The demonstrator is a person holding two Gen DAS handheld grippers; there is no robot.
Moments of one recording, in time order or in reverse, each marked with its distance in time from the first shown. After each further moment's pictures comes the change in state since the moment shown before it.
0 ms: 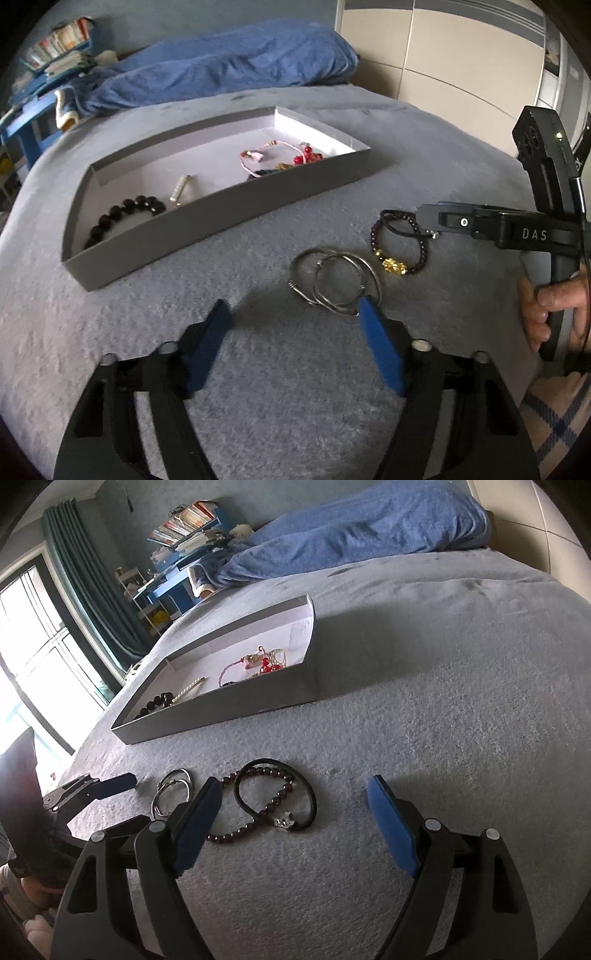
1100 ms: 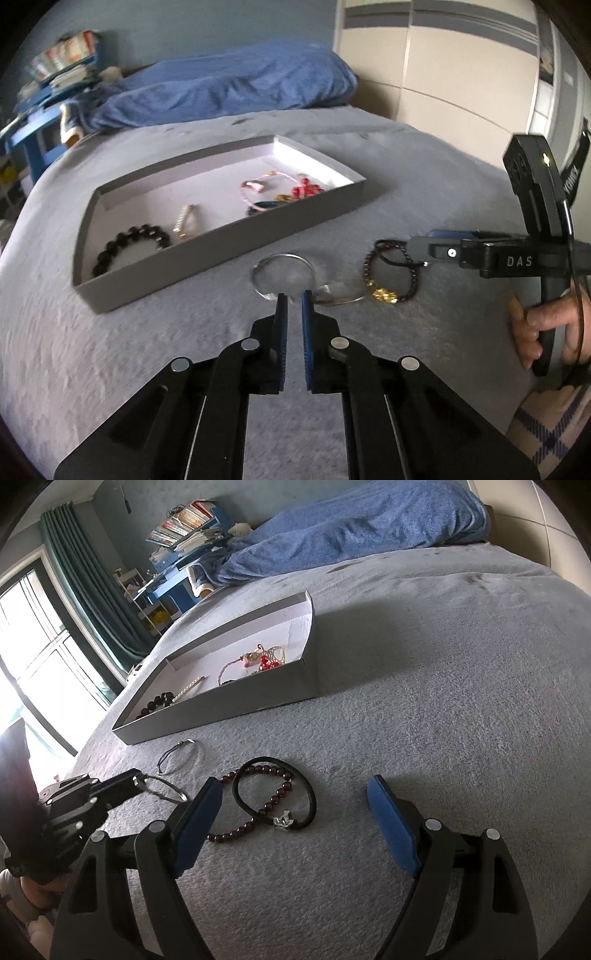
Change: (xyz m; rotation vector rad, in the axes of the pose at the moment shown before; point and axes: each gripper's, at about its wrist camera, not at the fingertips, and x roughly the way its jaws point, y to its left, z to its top) left arm -0.017 -0.001 0.004 -0.012 -0.101 0.020; right arm 0.004 -0.002 0.001 0.016 0.008 0.013
